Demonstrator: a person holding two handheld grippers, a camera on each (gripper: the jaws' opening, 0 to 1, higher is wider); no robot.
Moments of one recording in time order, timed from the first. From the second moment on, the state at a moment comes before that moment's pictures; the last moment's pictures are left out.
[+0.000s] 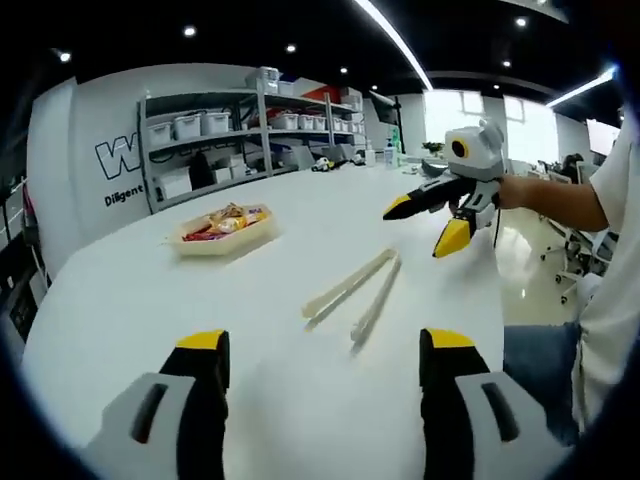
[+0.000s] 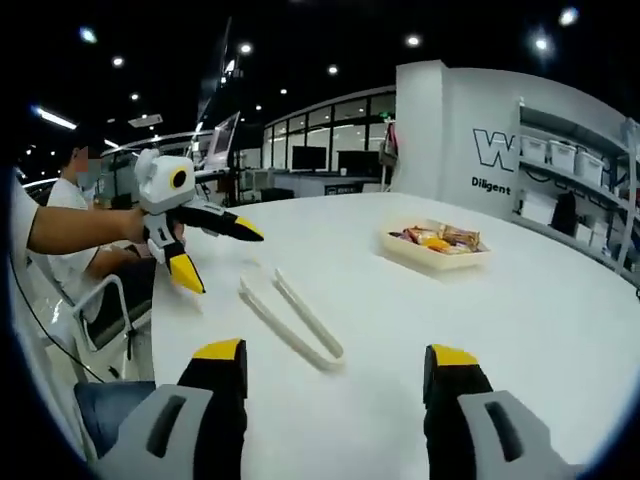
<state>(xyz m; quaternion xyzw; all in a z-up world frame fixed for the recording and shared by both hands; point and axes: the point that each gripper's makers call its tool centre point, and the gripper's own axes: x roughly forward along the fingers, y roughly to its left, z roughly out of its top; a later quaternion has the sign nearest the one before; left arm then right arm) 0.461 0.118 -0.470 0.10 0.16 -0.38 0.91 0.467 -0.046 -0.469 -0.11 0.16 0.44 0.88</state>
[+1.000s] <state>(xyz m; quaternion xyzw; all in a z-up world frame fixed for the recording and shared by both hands) 0.436 0.133 -0.459 0.08 0.17 -0.28 0.94 0.460 -0.046 -0.435 -0.03 0.13 0.35 0.93</state>
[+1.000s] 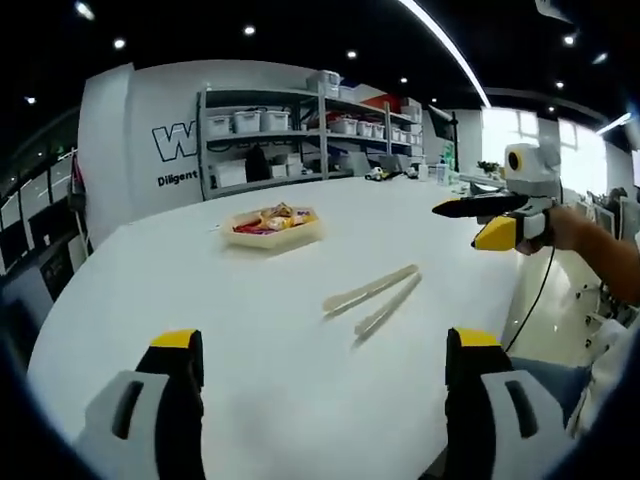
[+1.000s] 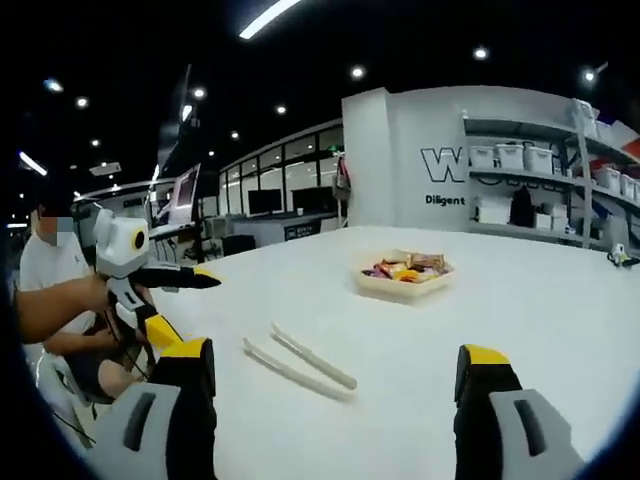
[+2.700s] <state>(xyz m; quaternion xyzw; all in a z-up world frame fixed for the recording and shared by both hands) 0.431 0.132 -0.464 0.13 0.22 -0.24 0.94 0.447 -0.090 -0.444 -0.09 0.17 0.31 0.93</state>
